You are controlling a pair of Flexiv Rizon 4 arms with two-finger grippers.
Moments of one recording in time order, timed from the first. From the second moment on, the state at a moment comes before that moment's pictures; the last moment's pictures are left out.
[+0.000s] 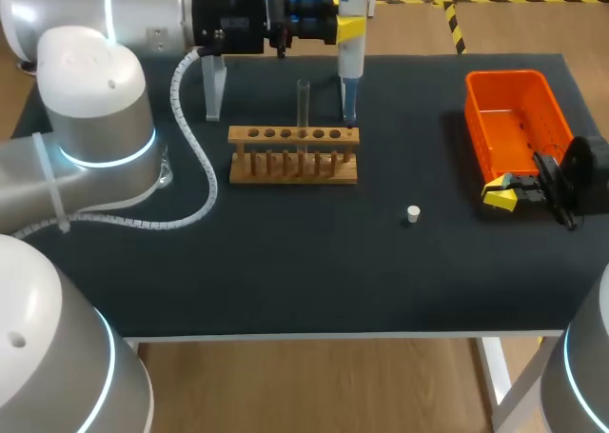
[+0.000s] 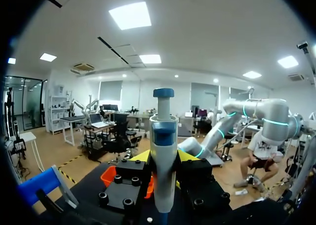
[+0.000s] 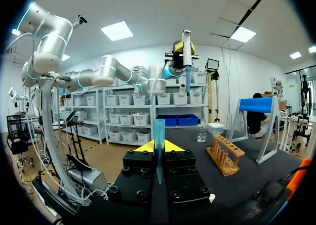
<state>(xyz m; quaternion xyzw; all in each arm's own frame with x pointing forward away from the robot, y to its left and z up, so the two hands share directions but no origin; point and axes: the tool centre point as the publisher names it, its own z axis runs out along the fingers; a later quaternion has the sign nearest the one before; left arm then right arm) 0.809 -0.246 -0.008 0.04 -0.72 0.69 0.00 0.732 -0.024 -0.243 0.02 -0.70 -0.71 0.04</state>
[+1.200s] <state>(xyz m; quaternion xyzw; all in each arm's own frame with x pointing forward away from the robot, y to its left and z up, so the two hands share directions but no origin) 0.804 -0.249 -0.007 0.02 -0.74 0.68 -0.01 0.732 -0.024 -0.243 0.02 -0.70 -0.71 0.04</state>
